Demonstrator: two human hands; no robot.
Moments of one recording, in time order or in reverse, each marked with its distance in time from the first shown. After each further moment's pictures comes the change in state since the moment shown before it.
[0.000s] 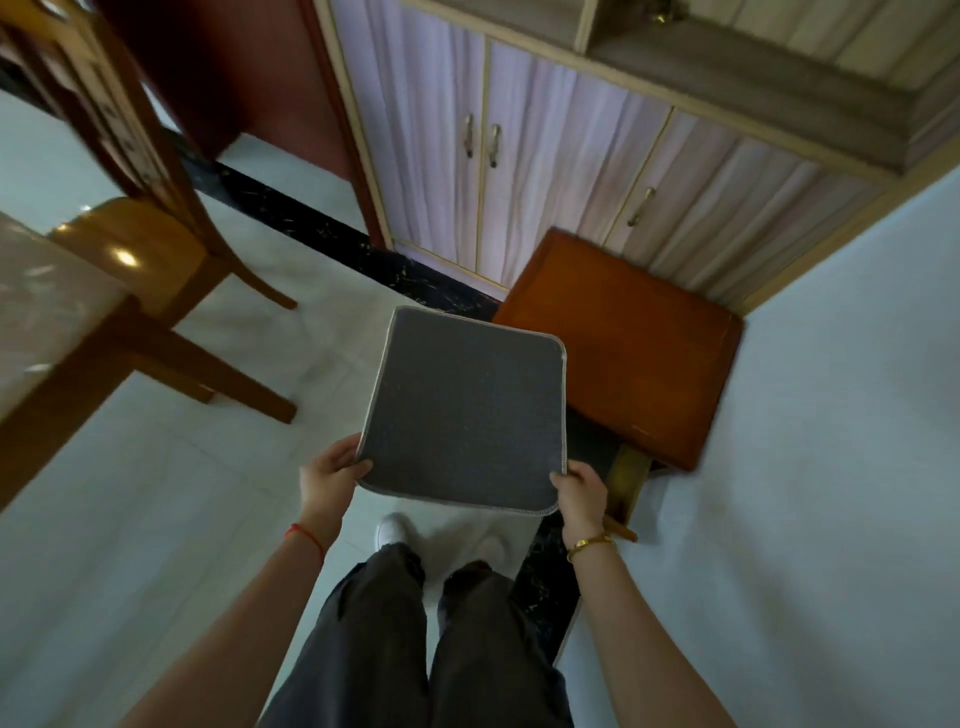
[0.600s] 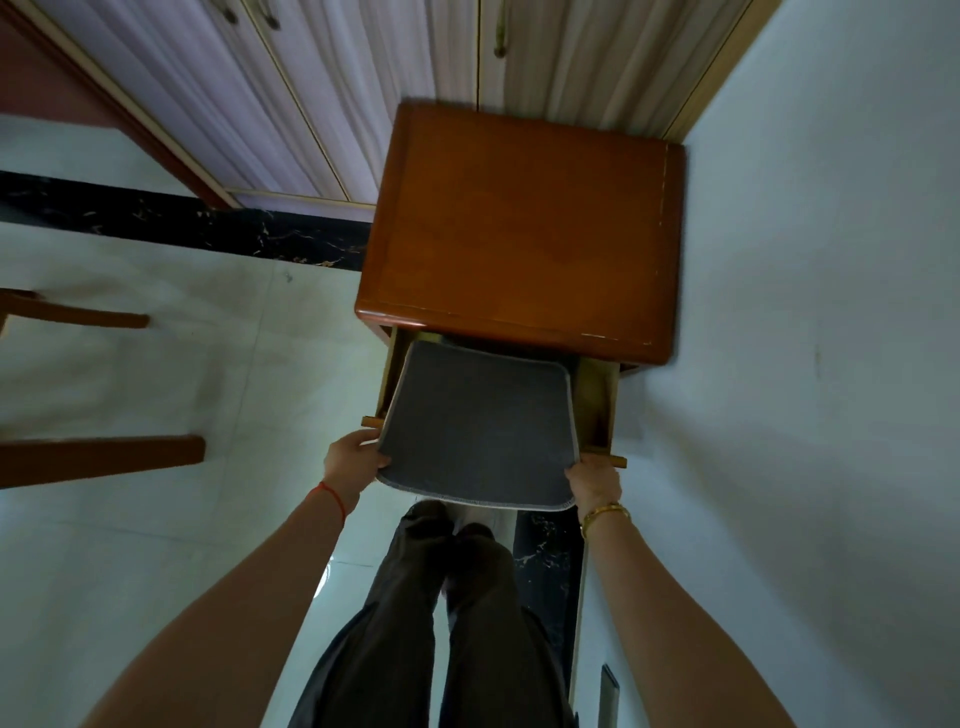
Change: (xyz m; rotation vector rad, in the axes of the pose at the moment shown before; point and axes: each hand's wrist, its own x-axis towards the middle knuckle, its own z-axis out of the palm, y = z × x) left_hand 0.147 -0.088 0.190 0.644 -0.298 -0.206; right_hand 0.170 0.130 -0.029 -0.159 0.169 0.355
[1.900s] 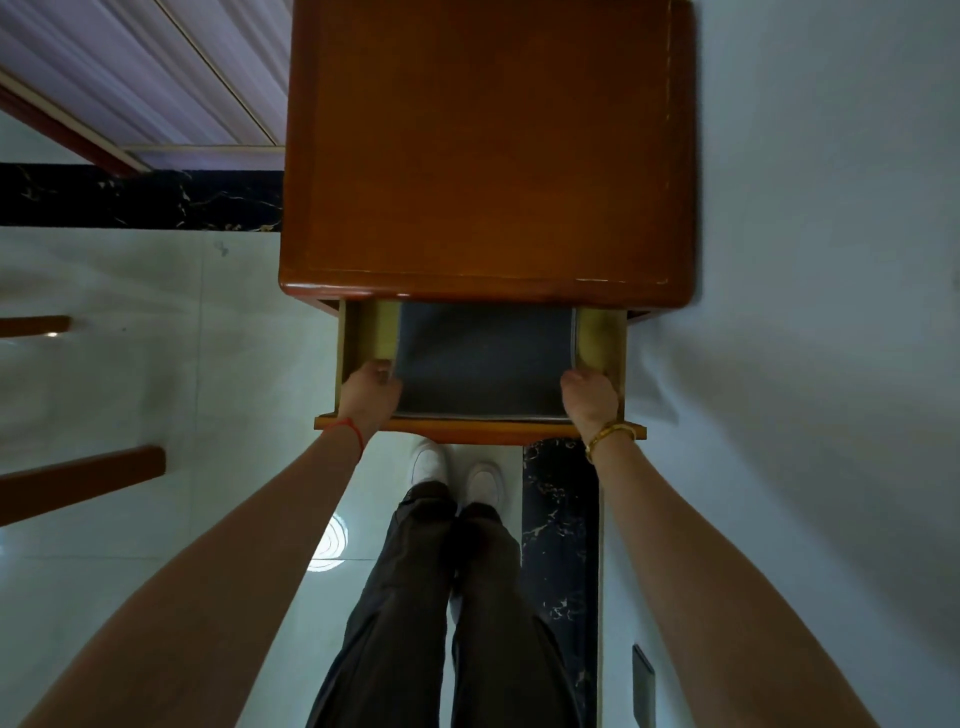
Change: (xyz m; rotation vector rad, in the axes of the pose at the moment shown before) left_hand 0.109 0.045 0.083 0.501 0.006 0.249; right_hand 0.099 -0.043 0.027 -0.087 -0.006 -0.157
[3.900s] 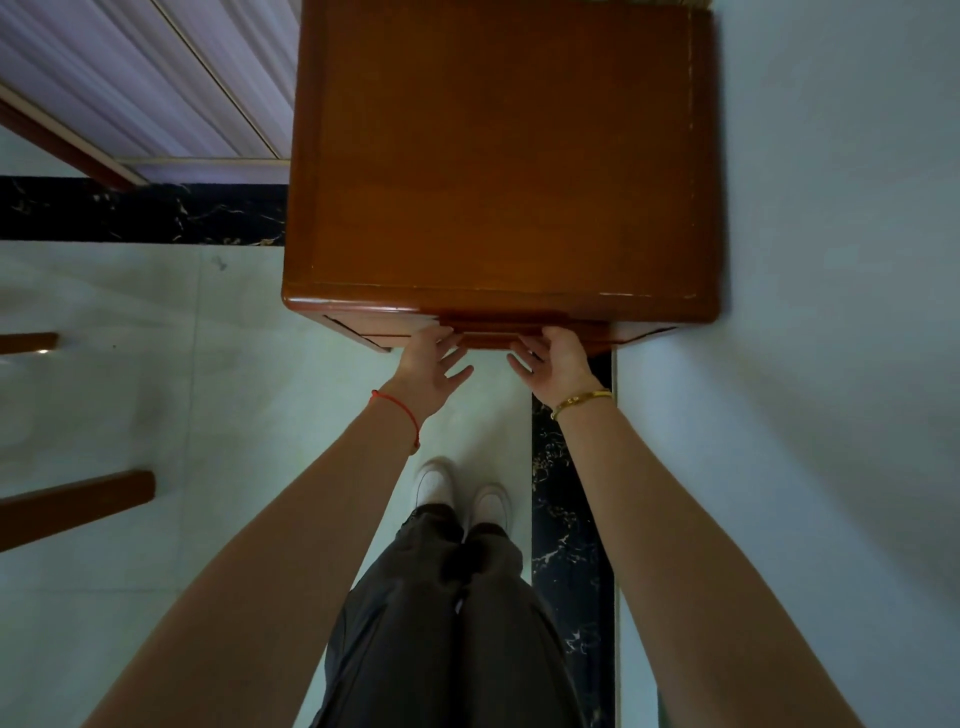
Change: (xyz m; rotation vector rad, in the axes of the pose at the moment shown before) left_hand 0.030 0.065 0.016 -1.214 -0.366 -0.181; right_hand 0.023 -0.075 0.045 1.115 -0.298 0.253
